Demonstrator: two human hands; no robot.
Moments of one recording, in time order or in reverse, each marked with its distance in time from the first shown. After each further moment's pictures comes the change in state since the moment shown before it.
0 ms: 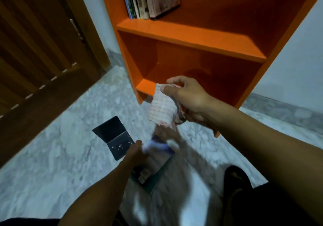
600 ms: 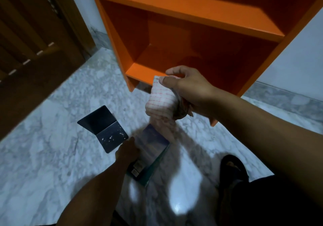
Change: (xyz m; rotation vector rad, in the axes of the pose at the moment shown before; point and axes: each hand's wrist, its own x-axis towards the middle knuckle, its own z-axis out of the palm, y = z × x) left_hand 0.017 -0.016 0.030 0.147 0.051 -0.095; right_hand 0.014 0.022 -0.002 0.048 -0.049 0.119
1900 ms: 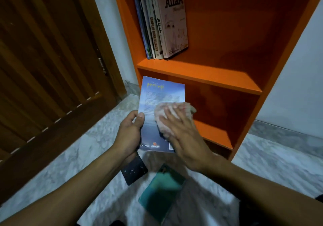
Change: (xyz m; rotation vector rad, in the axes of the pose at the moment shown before) left_hand -0.208 0.101 -0.239 -1.311 0.288 0.366; right_hand -0.056 0.020 0.028 -0.848 0.079 -0.852
